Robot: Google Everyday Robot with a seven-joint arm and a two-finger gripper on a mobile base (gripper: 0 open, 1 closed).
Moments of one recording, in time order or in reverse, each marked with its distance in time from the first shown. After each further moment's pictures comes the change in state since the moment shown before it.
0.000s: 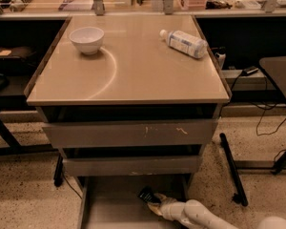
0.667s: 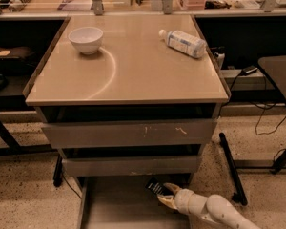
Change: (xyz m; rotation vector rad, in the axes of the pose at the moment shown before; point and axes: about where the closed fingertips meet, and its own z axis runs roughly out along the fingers) arm -0.102 0.011 -0.126 -0.011 -0.137 -0.117
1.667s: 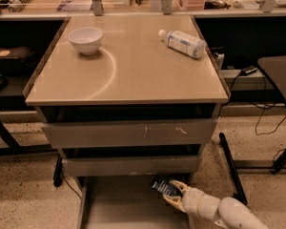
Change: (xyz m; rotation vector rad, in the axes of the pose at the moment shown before) arm -0.070 0.025 -0.068 0.048 0.017 -0.190
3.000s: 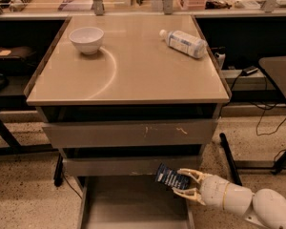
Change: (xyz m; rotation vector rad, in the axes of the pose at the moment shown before) arm -0.144 -0.003 -0.116 -0.008 -0.151 -0.281
